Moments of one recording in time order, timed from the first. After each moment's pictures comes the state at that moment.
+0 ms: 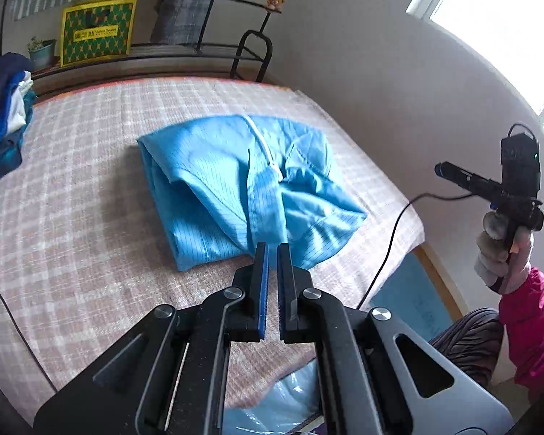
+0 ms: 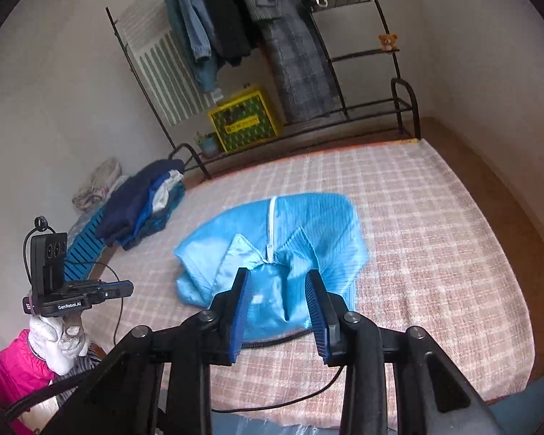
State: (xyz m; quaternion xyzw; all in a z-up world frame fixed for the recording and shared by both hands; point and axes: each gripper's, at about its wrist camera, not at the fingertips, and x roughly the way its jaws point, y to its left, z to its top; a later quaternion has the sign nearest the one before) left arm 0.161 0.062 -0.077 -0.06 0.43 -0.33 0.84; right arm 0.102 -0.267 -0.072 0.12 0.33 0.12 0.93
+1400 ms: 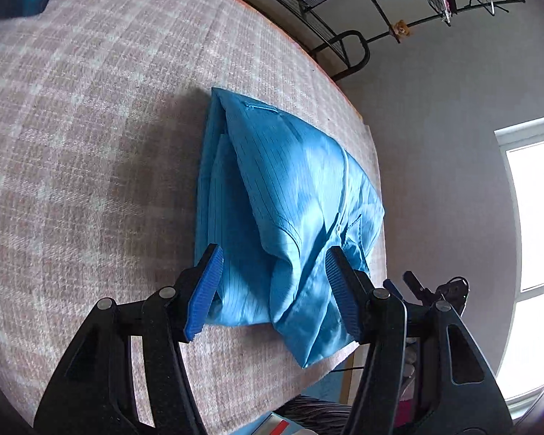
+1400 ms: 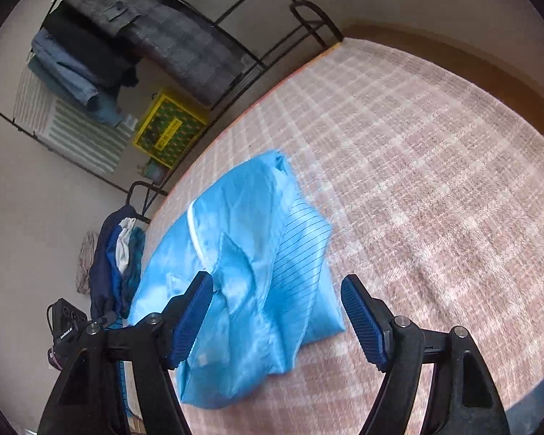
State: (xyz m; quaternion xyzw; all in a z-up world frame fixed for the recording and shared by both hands) left arm 0.309 0.105 -0.179 -0.32 0.56 -0.23 0.73; right arm 0.221 -0.337 -0.202 0.35 0.41 0.04 0.84
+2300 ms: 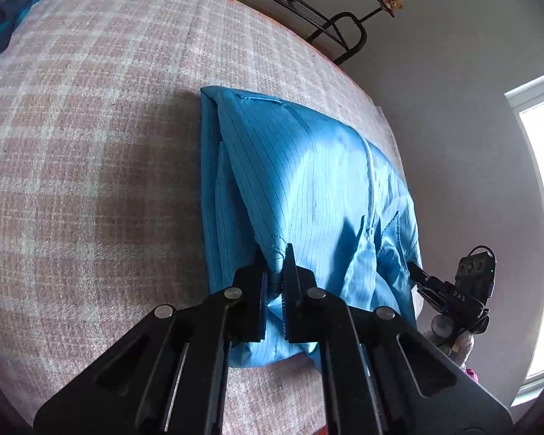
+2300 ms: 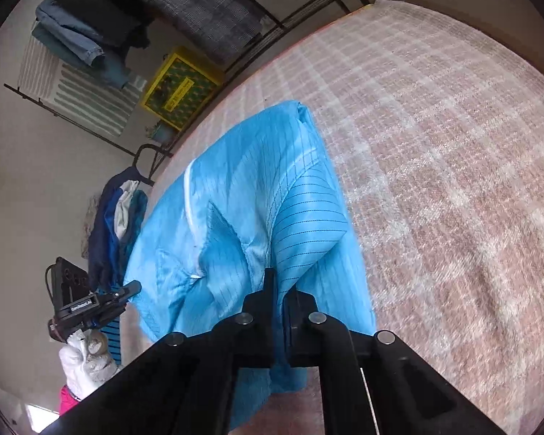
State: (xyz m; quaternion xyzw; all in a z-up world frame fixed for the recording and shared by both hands) left arm 0.315 0.083 -0.188 -0.24 0.55 -0.25 0.76; right arm 0.242 -0.306 -0.227 0.34 0.45 0.11 0.82
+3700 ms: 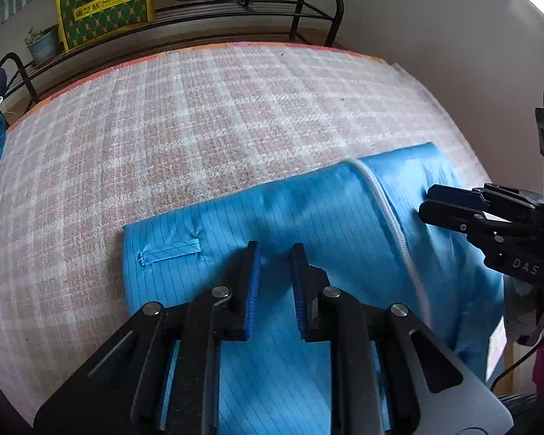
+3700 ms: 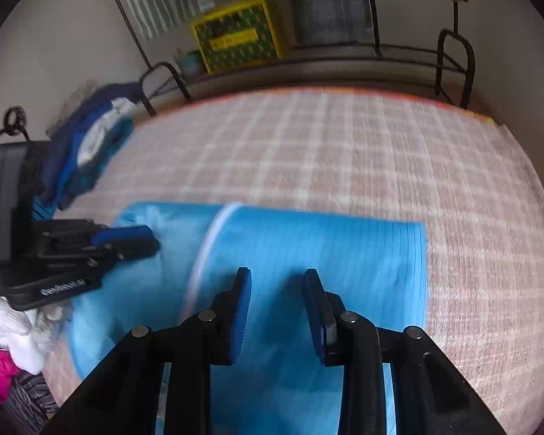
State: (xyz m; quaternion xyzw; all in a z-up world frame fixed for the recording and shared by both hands) left arm 0.382 -0.032 -0.197 0.03 0.52 -0.21 0.83; right arm 0.382 -0.208 -0.218 0.03 0.49 0.12 0.86
